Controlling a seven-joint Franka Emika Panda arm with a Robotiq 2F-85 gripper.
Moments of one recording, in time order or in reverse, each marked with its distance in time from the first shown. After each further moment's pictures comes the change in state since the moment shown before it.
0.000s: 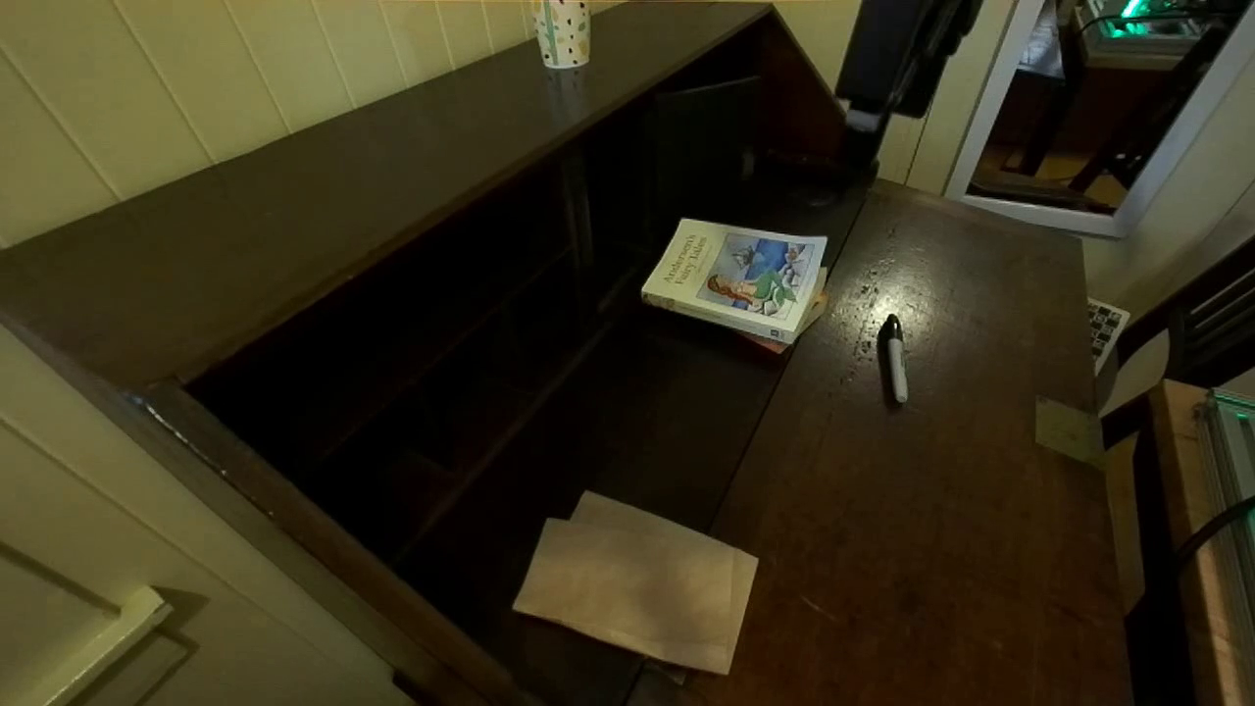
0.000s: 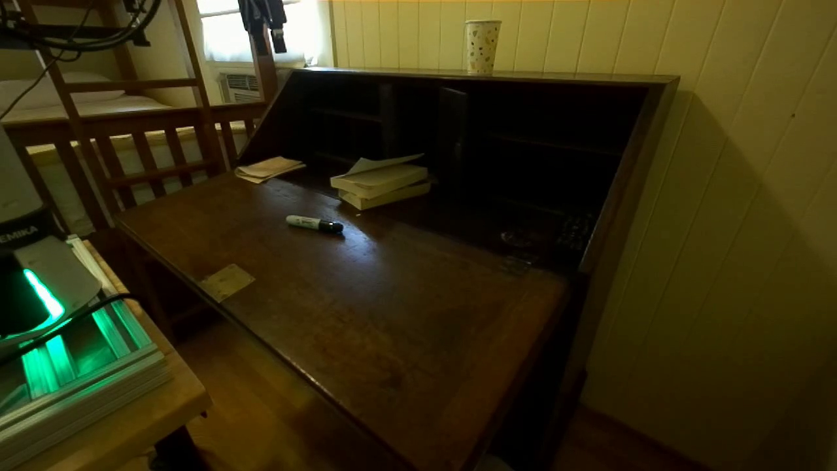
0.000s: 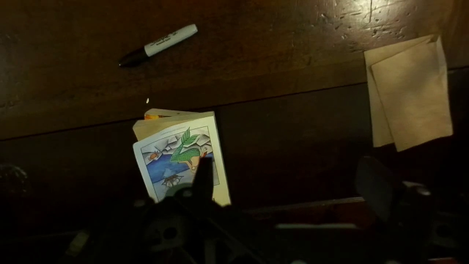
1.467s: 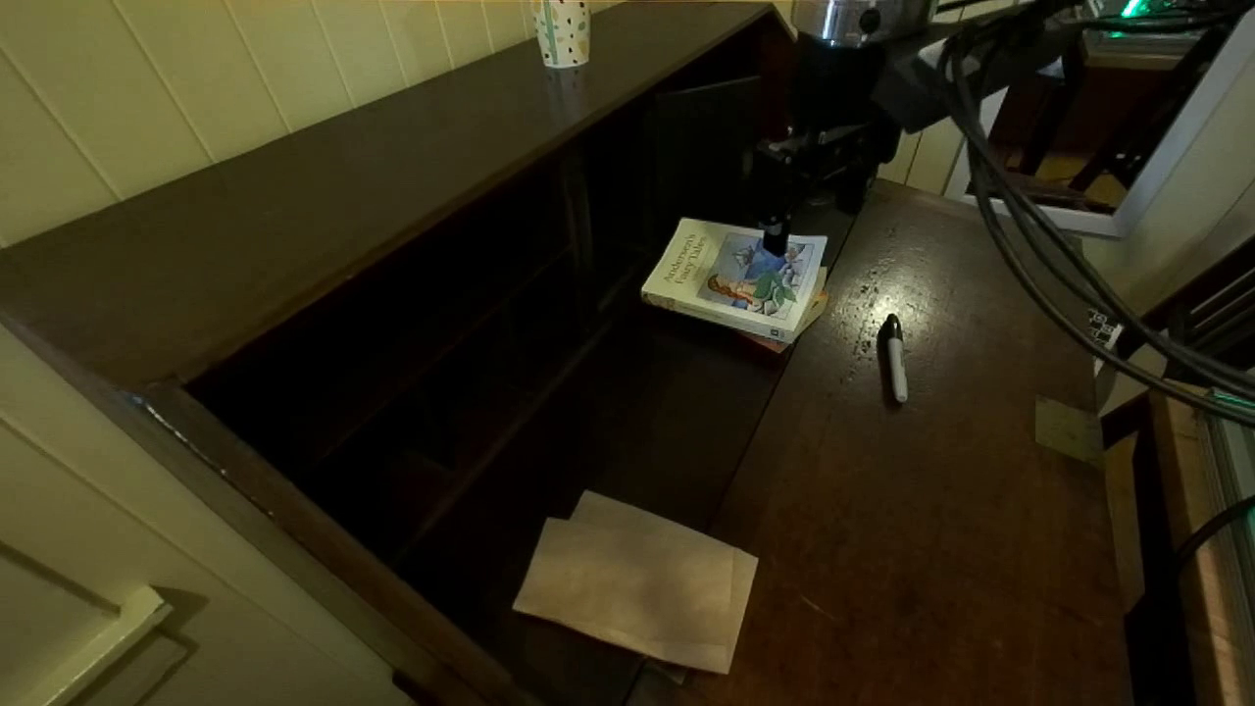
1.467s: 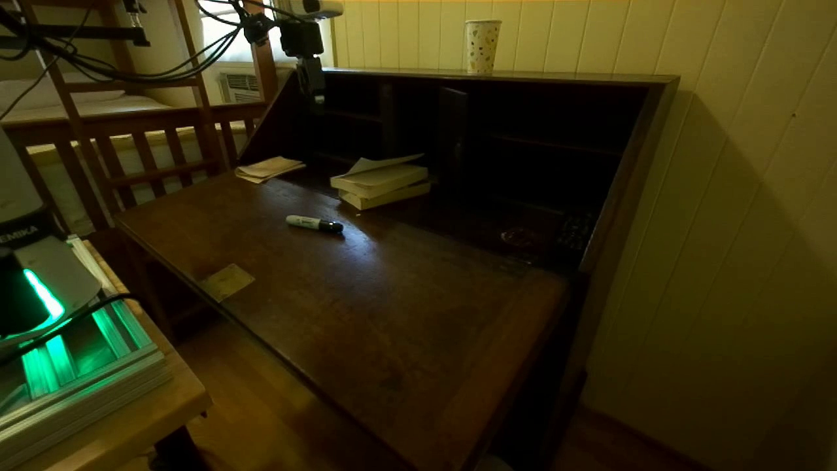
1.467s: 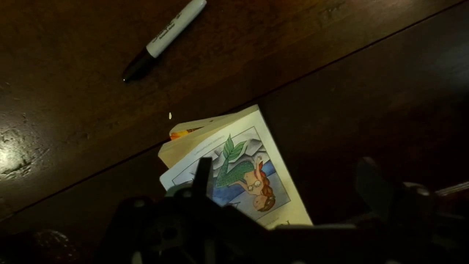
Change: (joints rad) arm -0.050 0.277 -0.058 -0.009 -0.124 0.251 0.285
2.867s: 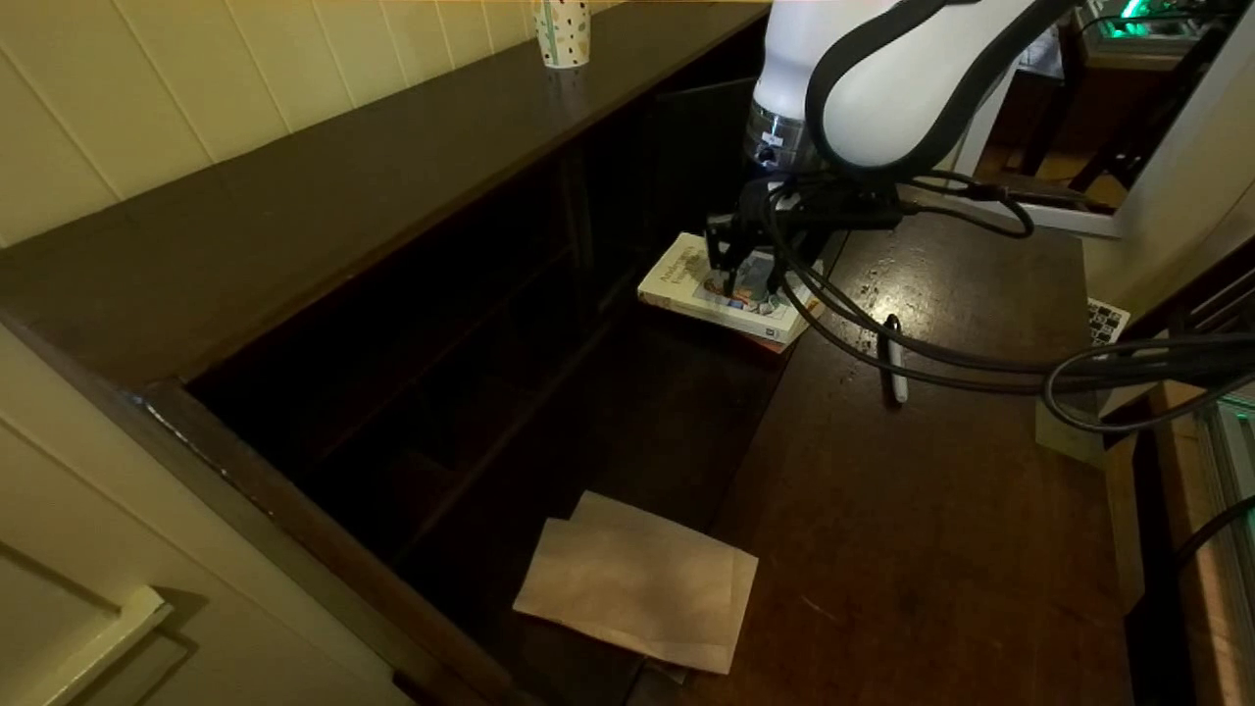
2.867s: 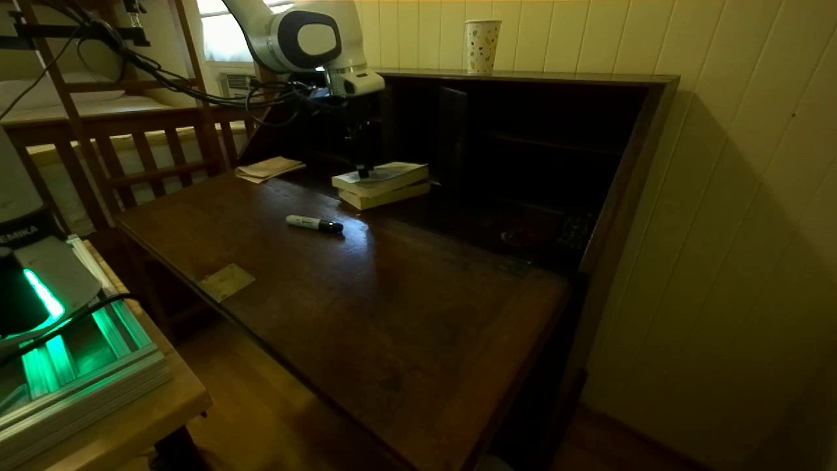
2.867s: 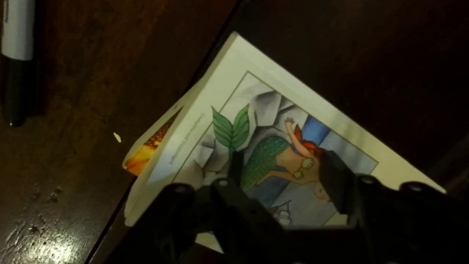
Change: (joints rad) arm 0.014 0.367 -0.152 0.089 0.138 0.384 0.297
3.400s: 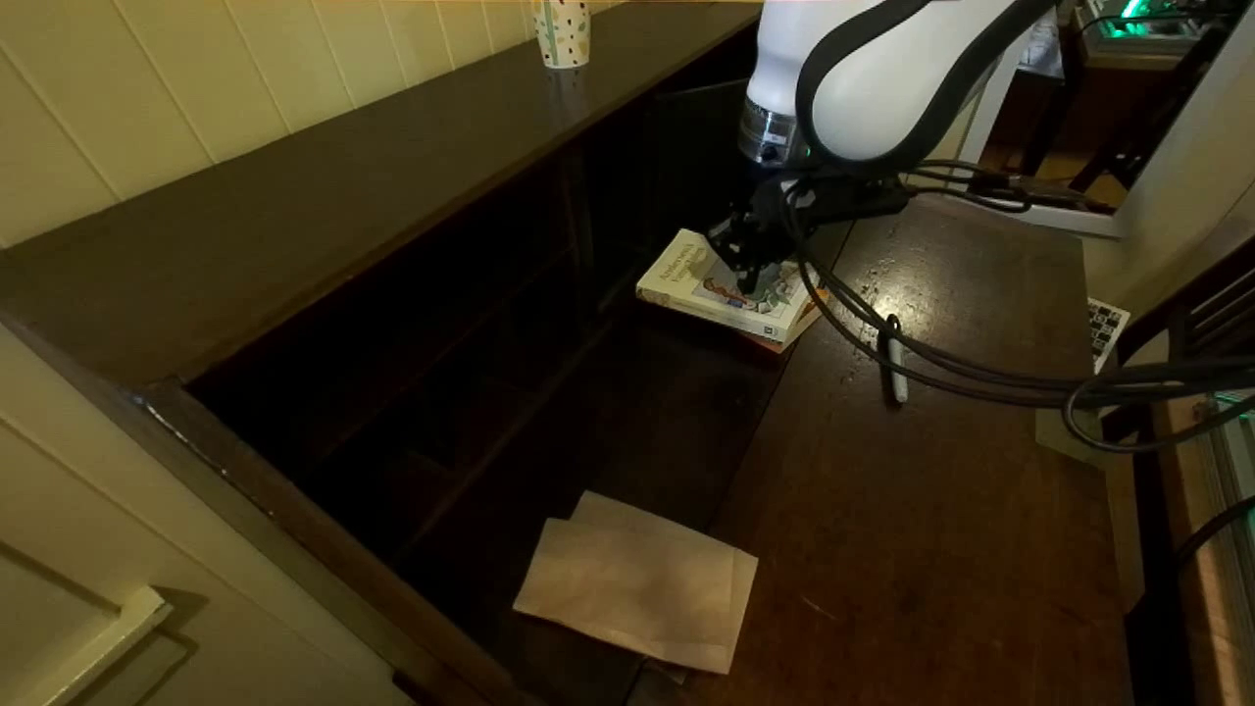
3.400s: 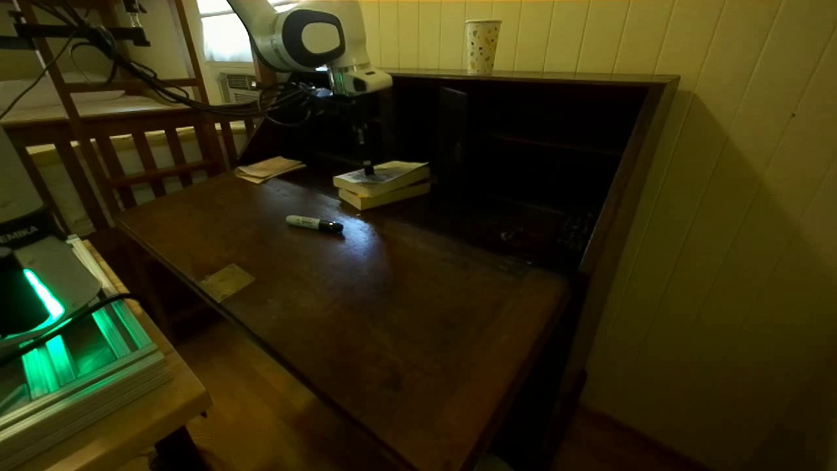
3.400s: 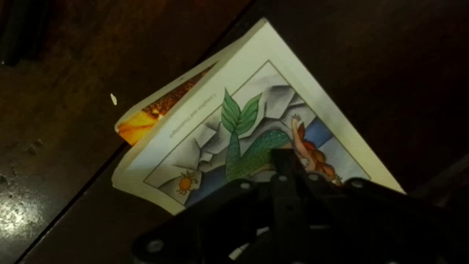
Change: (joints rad) arm 0.001 0.012 -0.002 0.028 0.006 -0.025 -0.217
